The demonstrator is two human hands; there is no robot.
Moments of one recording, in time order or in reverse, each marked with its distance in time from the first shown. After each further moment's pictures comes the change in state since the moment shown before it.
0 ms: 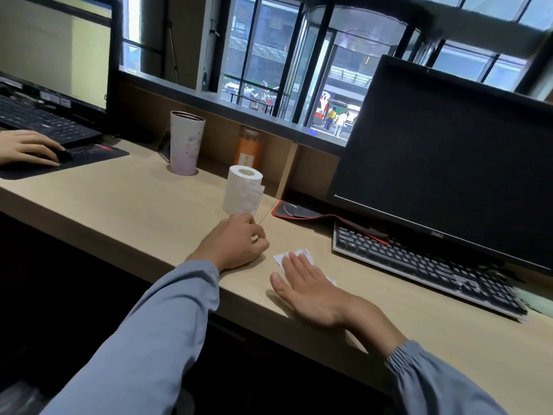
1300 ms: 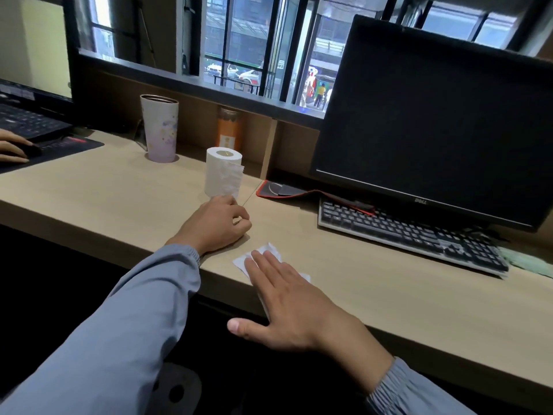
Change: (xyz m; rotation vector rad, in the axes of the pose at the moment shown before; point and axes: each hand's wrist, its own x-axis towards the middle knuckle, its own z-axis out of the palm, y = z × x) left_hand 0.002 -0.002 0.001 0.016 -0.004 0.027; right_hand -0.048 -0.025 0.038 -0.134 0.206 -0.228
